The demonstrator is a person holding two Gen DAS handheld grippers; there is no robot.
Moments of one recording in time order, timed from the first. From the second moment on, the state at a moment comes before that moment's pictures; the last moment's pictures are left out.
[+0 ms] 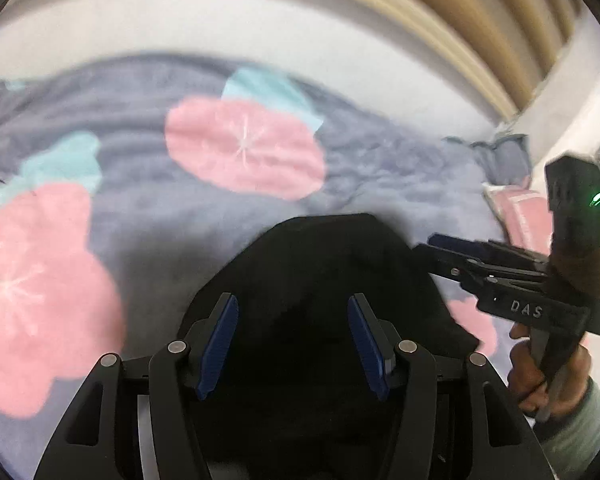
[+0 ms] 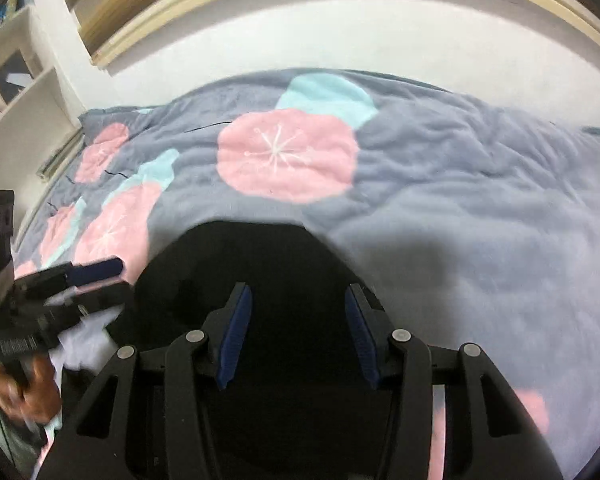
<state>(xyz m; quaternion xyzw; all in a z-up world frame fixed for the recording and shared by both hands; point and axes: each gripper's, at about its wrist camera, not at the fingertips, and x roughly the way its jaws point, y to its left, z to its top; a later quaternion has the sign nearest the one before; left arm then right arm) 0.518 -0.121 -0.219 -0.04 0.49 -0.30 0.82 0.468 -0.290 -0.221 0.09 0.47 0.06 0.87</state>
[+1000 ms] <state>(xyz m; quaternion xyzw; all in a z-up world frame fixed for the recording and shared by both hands) 0.474 -0.107 -0.247 0.02 0.53 -0.31 0.79 0.405 -0.315 -0.292 0.10 0.58 0.05 0.81</state>
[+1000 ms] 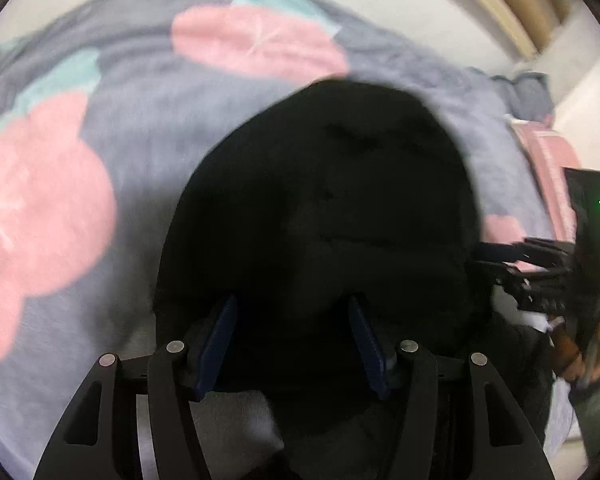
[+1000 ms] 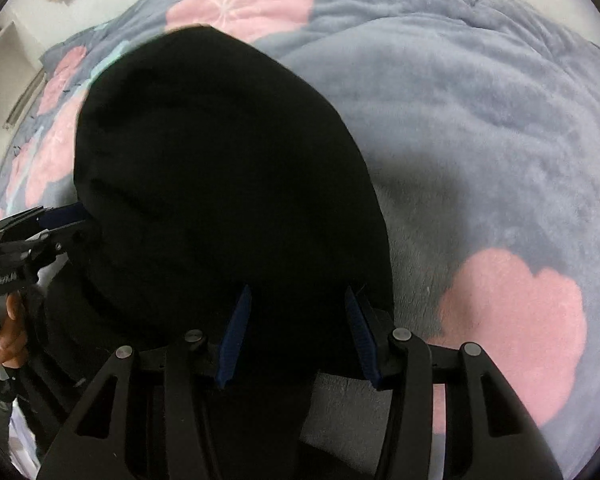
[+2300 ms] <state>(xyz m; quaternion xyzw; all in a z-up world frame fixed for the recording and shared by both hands) 0.420 -0.056 -0.143 -0.02 0.48 -0.45 0.75 0.335 -0.242 -0.135 -0.03 0.45 0.16 0.88</state>
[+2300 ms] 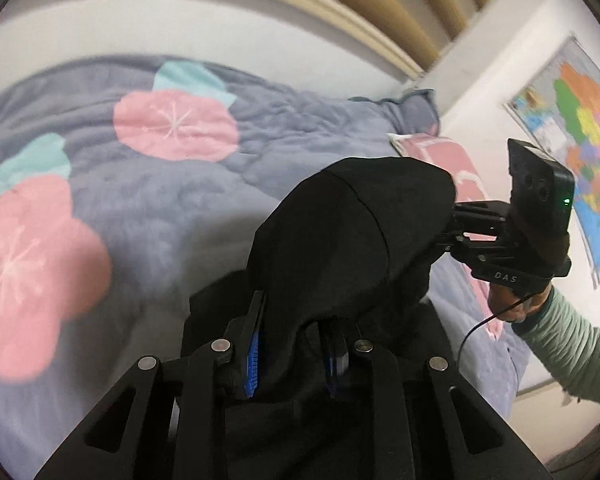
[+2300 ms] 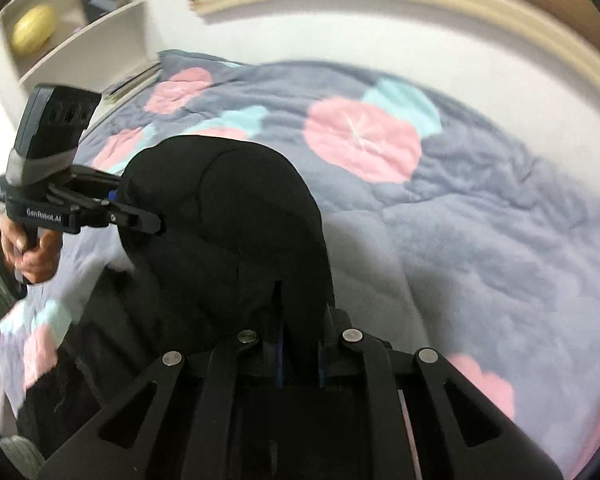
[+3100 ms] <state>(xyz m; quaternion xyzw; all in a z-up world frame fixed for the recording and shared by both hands) 0.099 0.038 -0.222 -0.03 0.58 -0.35 0.73 0.019 -0.134 -0.215 0.00 0.54 0.10 0.83</state>
